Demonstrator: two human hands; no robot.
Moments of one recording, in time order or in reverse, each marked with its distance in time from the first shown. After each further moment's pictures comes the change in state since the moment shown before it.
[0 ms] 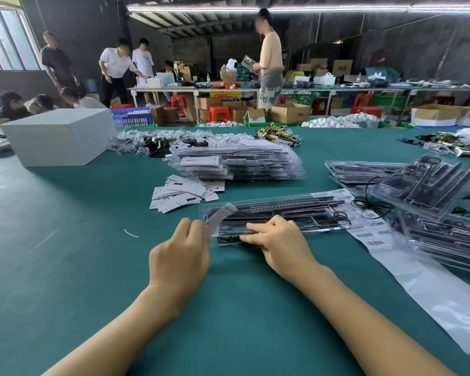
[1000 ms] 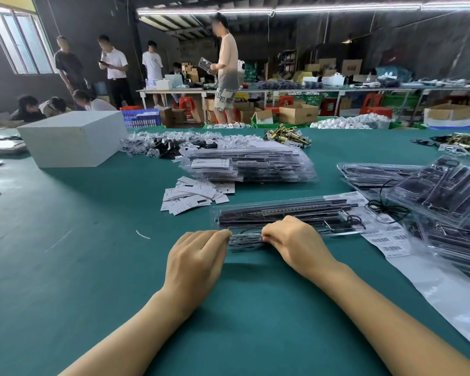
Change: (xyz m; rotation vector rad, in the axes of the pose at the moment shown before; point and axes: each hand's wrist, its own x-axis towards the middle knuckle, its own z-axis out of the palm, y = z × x) left_hand -0.002 -0.018 0.019 -0.286 0.182 0.270; right_hand 0.006 0.011 -0.004 0.051 0.243 -0.151
